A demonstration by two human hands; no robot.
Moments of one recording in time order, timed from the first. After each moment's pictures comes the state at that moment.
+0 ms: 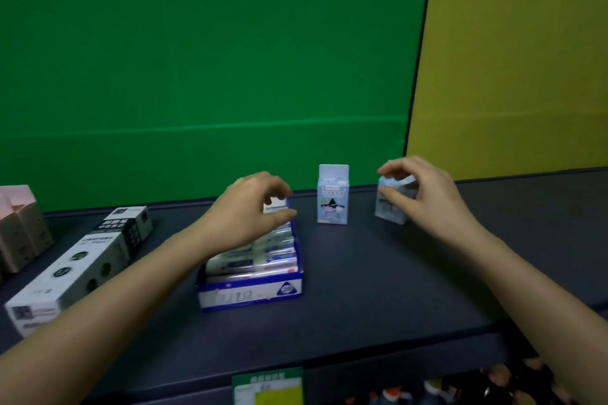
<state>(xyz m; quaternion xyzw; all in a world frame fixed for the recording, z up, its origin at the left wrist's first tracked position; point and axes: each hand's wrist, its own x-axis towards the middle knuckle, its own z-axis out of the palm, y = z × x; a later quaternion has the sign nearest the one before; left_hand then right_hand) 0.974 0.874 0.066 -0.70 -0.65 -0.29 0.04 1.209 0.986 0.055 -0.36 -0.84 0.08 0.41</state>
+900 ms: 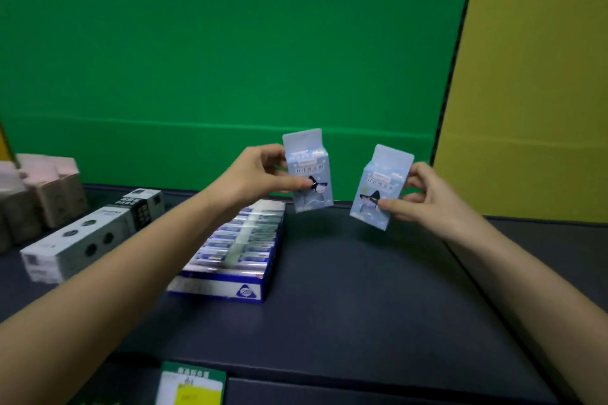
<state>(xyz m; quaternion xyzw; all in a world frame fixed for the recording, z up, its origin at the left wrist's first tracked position) 1.013 0.905 0.090 -0.55 -0.62 -0.53 -0.17 1.221 1.049 0.064 -0.26 -0.81 0.40 0.34</state>
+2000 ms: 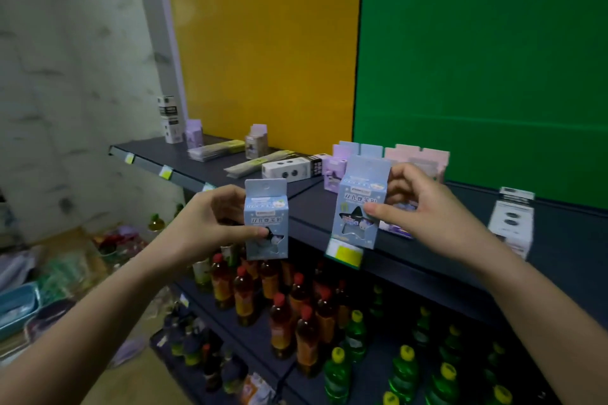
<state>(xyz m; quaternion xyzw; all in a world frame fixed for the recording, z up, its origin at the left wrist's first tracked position) 0.759 0.371 0.051 -0.34 -0.78 -0.52 0.00 0.869 0.630 0.063 0.03 -0.88 0.43 0.23</state>
